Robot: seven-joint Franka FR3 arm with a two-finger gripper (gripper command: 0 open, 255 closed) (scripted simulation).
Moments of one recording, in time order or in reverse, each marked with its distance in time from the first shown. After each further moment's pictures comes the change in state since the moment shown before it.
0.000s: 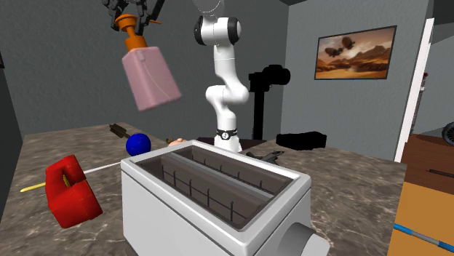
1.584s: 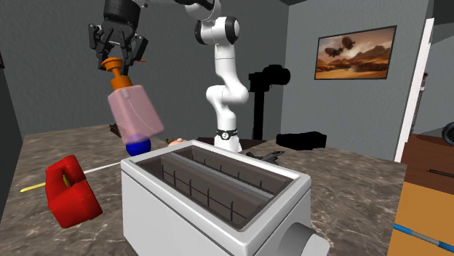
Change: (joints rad) arm -0.075 -0.066 -0.043 -0.326 0.026 0.277 -0.064
